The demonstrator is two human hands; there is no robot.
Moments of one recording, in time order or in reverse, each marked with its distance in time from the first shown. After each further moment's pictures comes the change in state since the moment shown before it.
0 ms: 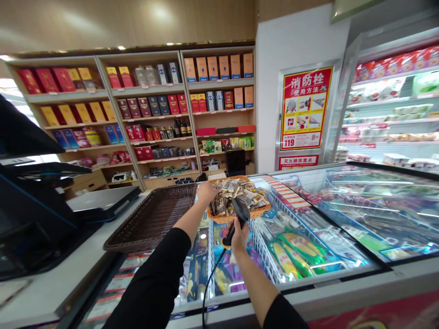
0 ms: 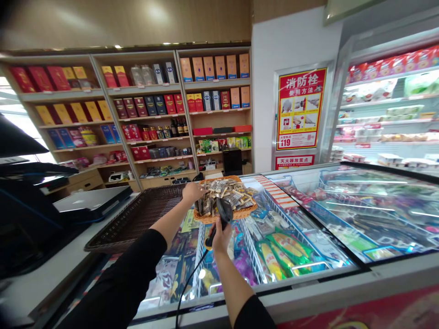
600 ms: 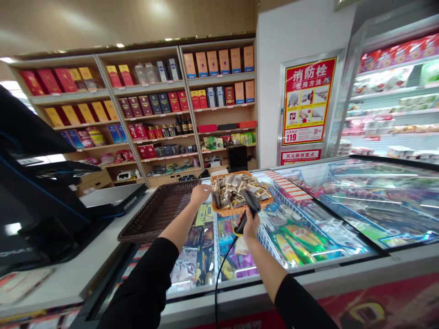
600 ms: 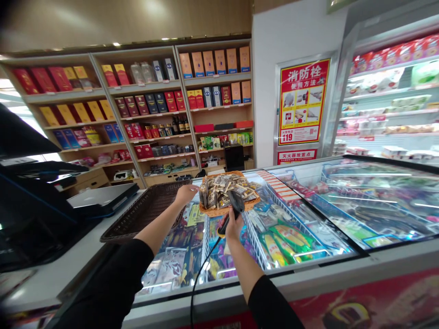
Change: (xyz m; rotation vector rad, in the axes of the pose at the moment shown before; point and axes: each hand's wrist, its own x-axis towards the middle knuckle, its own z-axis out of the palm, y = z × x) left_hand -0.023 -0.054 -0.006 -0.263 -0.014 0.011; right_hand 0.012 -0.019 -0.014 0.055 0.038 0.028
